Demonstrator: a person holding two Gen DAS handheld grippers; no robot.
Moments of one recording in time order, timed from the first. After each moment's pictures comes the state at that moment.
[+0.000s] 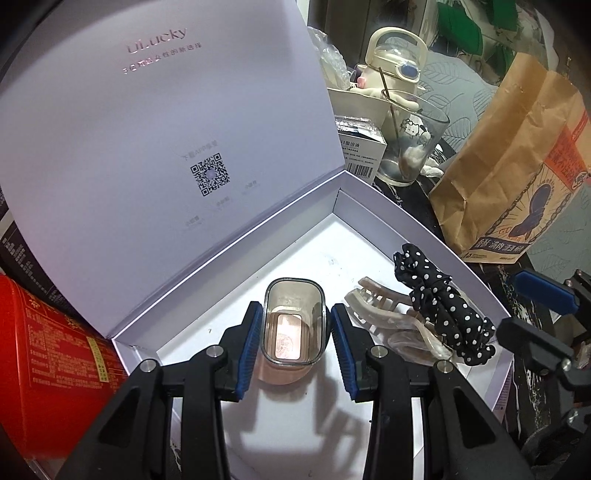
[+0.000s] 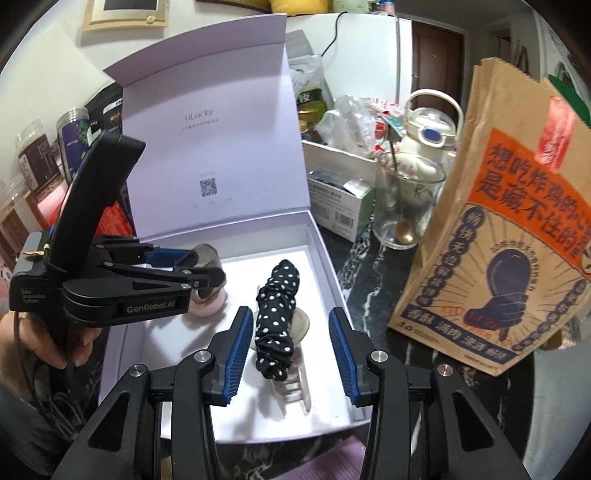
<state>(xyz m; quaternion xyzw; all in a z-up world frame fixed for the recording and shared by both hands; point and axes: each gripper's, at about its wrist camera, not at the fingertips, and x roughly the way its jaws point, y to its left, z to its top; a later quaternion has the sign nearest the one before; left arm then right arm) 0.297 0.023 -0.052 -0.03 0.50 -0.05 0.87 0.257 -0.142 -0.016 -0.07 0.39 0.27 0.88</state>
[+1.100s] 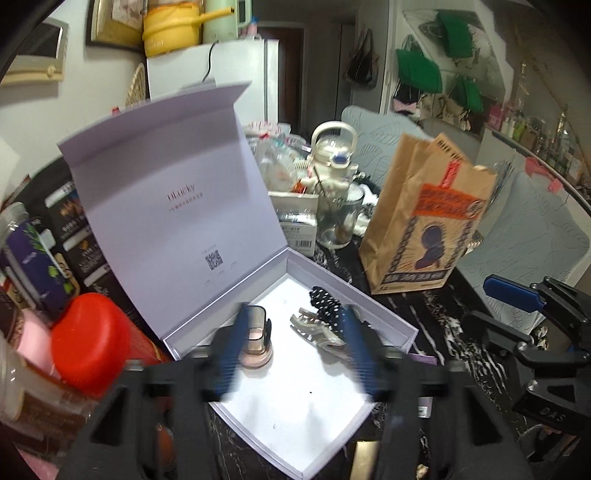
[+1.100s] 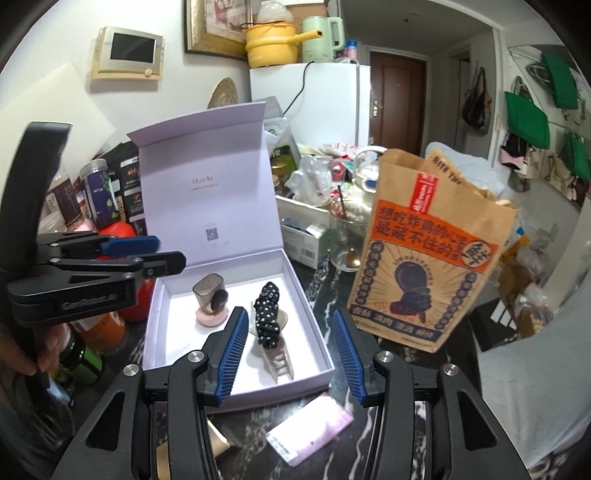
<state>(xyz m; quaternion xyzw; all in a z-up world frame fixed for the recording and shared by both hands) 0.198 -0.003 0.069 0.00 0.37 -0.07 0.93 0.178 -0.187 0.057 -0.05 0.33 0.21 0.92</state>
